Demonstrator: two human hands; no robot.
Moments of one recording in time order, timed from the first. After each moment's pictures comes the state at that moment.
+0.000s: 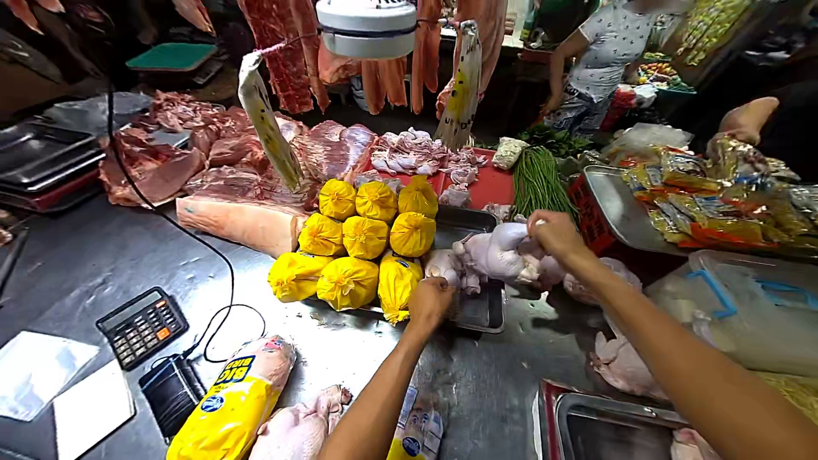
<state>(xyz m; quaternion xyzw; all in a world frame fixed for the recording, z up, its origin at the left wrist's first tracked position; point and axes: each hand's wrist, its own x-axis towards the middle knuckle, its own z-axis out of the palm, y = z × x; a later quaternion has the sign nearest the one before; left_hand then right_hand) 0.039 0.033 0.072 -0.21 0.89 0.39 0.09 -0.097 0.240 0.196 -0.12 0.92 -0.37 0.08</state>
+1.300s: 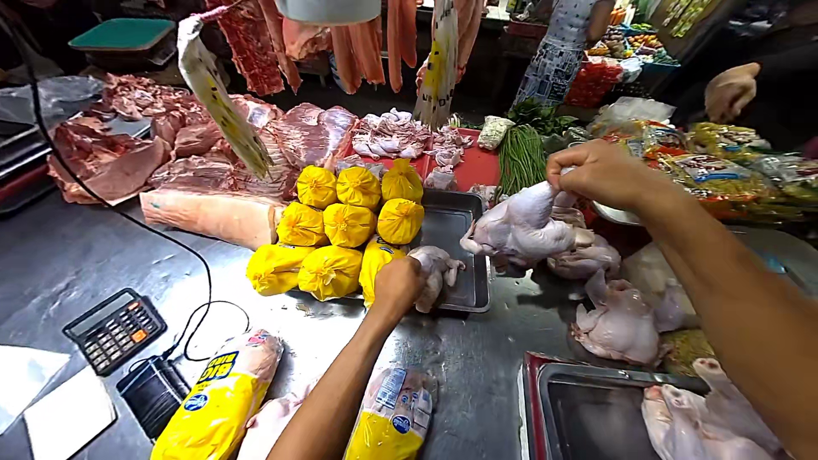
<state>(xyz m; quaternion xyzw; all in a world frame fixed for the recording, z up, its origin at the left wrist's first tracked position) 0.049 0.009 0.127 -0.16 0.95 0.24 0.16 -0.092 0.266 0.313 -0.31 0.91 -0.27 0.08</state>
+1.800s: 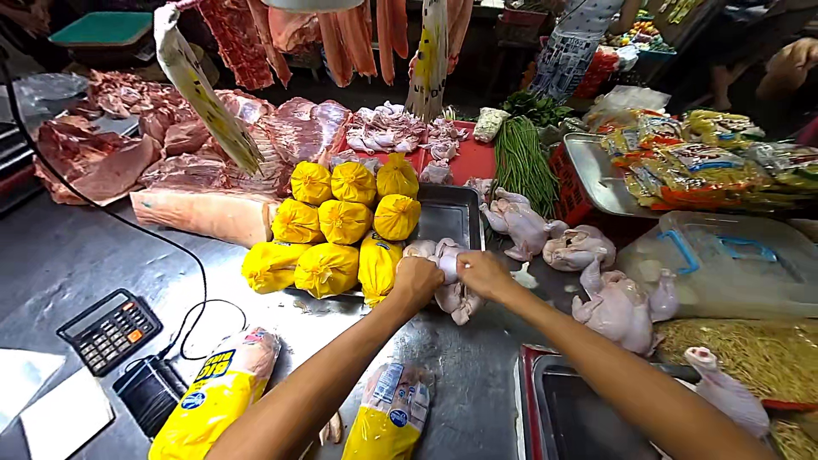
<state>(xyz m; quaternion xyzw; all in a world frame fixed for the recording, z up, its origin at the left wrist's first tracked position) 0.042 0.044 0.115 0.12 0.97 -0.03 0.22 -0.012 0.199 0.127 -0.22 0.93 -0.17 0.25</state>
